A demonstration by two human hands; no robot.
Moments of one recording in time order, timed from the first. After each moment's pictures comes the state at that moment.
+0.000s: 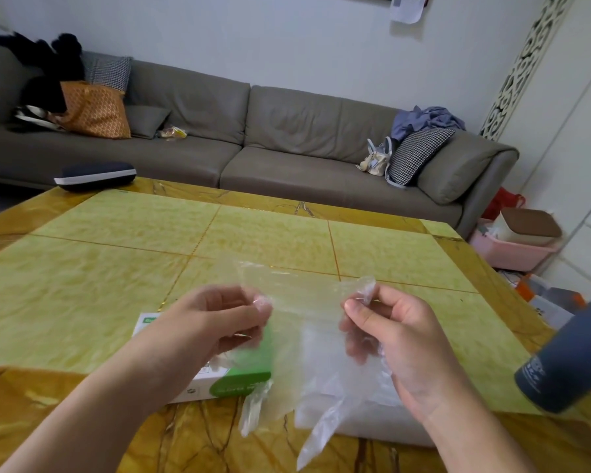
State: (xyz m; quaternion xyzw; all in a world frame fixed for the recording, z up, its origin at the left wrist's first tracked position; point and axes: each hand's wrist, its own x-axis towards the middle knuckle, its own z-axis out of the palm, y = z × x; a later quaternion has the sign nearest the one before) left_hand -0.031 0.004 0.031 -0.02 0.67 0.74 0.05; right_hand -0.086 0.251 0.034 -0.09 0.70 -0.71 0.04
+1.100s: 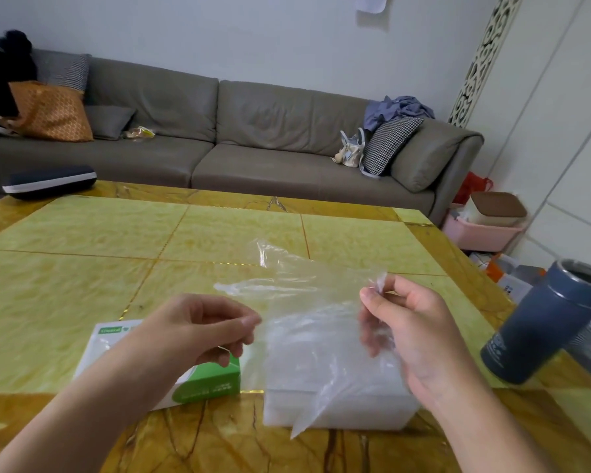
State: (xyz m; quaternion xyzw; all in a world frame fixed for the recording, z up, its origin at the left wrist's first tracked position) left_hand -0.042 0.031 0.031 -0.03 0.72 0.69 0.08; right_hand -0.090 0.302 0.039 -0.02 0.72 -0.69 -0.02
